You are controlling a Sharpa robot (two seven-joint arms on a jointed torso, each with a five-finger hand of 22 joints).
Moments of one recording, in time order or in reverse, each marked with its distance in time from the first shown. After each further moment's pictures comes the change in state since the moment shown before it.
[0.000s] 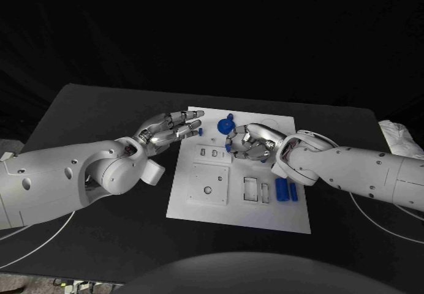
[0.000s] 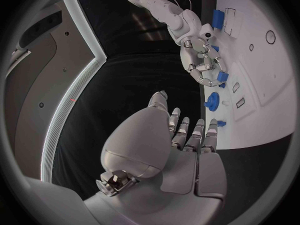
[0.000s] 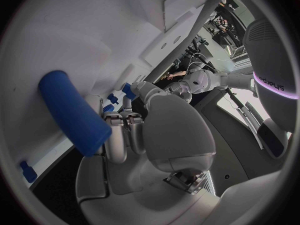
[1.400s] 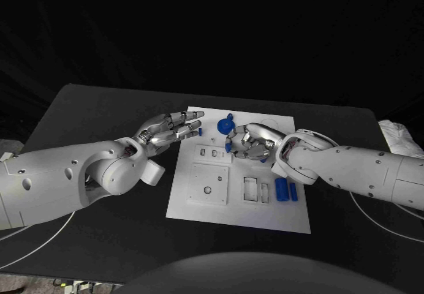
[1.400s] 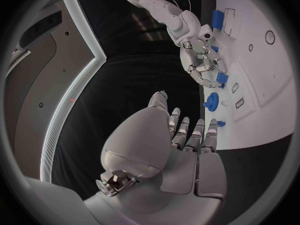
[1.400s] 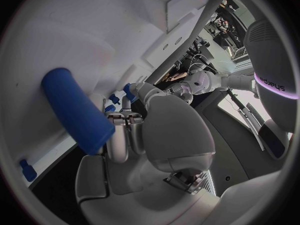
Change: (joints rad) left arm -0.002 0.002 0.000 -0.003 -0.001 0.002 -0.002; left_hand 0.000 0.000 0.000 0.000 0.000 0.000 0.000 0.000 0.000 0.000 0.000 0.000 0.000 0.000 0.000 0.000 0.001 0.000 0.000 0.000 0.000 0.001; right arm 0.003 0.003 0.002 -0.004 -0.015 0.012 -0.013; right_hand 0.004 -0.004 0.007 -0.018 -0.013 -0.029 0.015 -0.030 -0.024 -0.004 0.004 0.000 0.000 0.000 0.007 -0.013 0.000 0.032 -0.003 -0.003 -0.025 0.000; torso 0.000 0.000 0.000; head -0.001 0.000
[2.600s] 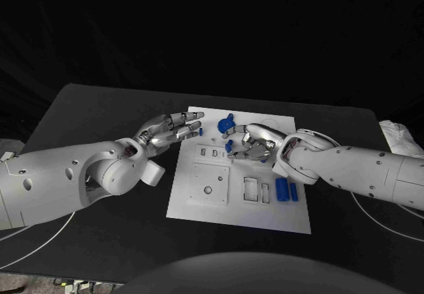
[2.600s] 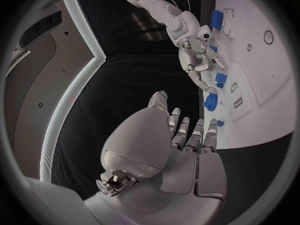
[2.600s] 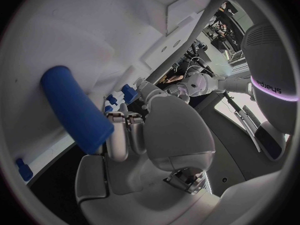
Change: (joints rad) left arm -0.003 -0.002 0.000 -0.001 0.000 0.001 -0.002; left_hand 0.000 0.000 0.000 0.000 0.000 0.000 0.000 0.000 0.000 0.000 0.000 0.000 0.000 0.000 0.000 0.000 0.000 0.000 0.000 0.000 0.000 0.000; right arm 0.000 0.000 0.000 -0.008 -0.024 0.005 0.037; right_hand -0.060 -0.019 -0.092 0.014 -0.418 -0.146 0.000 -0.195 -0.184 0.000 0.014 0.000 0.000 0.000 0.014 -0.043 0.000 0.003 -0.025 -0.025 -0.083 0.000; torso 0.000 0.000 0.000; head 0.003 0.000
